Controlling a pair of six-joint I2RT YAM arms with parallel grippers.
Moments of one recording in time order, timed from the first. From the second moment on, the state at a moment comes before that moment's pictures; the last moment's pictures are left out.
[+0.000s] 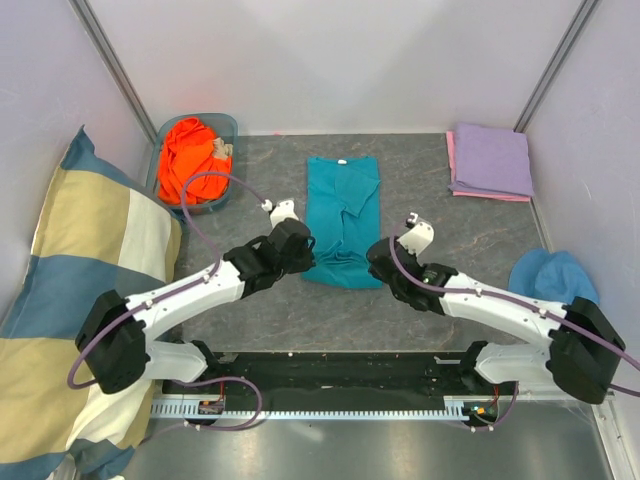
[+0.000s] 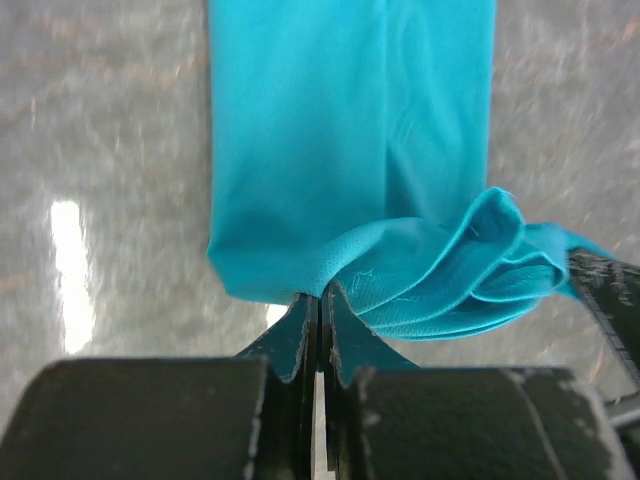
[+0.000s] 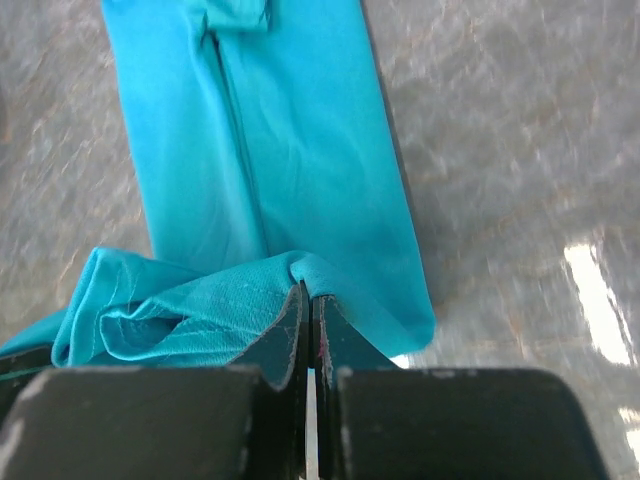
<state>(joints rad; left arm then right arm) -0.84 1.28 0.85 -0.32 -0.34 -0.83 0.91 1.21 0.72 -0.30 0.63 1.15</state>
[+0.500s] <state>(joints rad) -0.75 1.56 1.01 -0.20 -0.27 -0.74 0.63 1.52 0.86 -0.10 0.39 0.92</state>
